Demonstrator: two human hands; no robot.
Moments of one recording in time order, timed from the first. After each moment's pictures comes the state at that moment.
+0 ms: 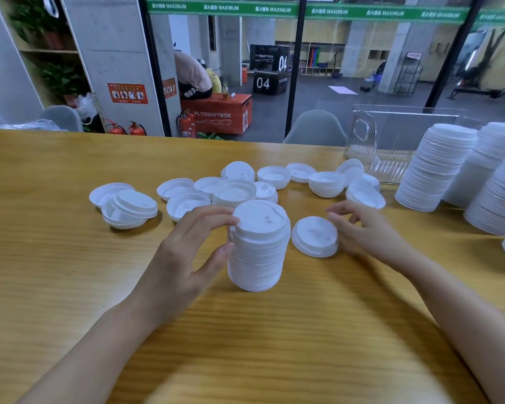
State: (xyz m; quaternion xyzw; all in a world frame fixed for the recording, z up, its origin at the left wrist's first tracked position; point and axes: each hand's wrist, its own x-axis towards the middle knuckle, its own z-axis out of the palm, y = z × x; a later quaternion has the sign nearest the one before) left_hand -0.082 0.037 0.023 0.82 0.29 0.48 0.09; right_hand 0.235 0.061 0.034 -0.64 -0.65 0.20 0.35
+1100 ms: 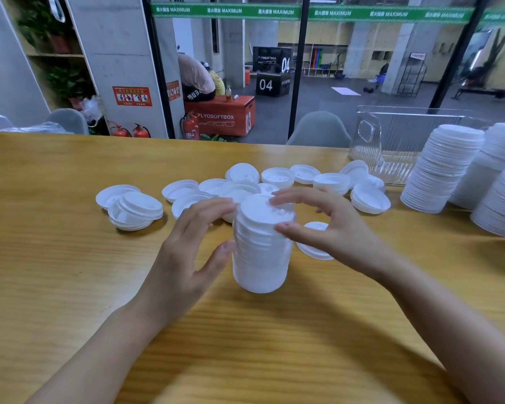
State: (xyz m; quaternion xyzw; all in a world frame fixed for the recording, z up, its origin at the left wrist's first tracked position) left_hand -0.082 0.036 0.025 0.81 0.29 0.50 0.09; right_hand 0.161 0.031 0.073 -0.46 -0.77 0.21 0.39
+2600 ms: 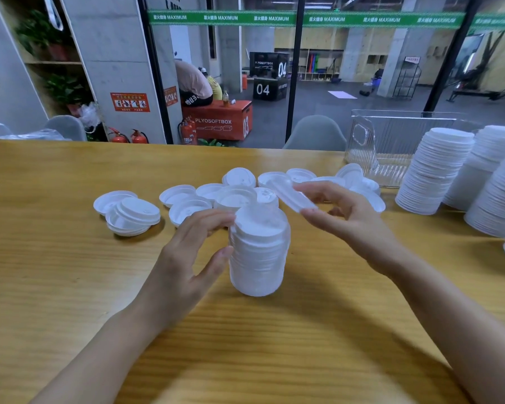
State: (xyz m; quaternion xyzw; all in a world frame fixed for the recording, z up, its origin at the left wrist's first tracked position) left_hand -0.081 0.038 0.023 0.81 0.29 0.49 0.10; right_hand 0.189 0.036 0.072 -0.47 -0.72 0.27 0.44
